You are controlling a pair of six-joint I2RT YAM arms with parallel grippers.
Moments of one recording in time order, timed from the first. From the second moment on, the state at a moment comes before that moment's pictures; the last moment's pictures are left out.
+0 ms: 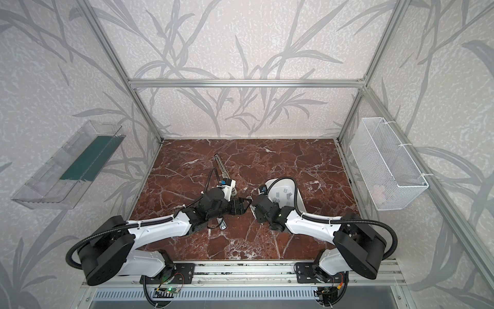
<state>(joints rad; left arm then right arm) -0.79 1.39 0.57 0.31 0.09 -0.73 0.90 1.41 0.66 -0.18 0.34 0.54</state>
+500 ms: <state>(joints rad) -0.75 1.35 0.57 0.30 0.04 -0.69 0.87 1.39 0.61 -0.04 0.27 0.43</state>
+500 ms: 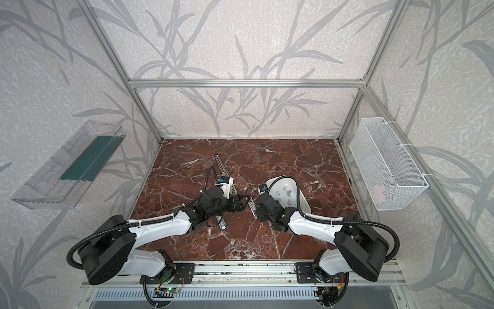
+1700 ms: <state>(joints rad) -0.64 0.58 0.30 -0.52 -0.31 -0.63 0.90 1.50 0.53 0.30 0.18 0.25</state>
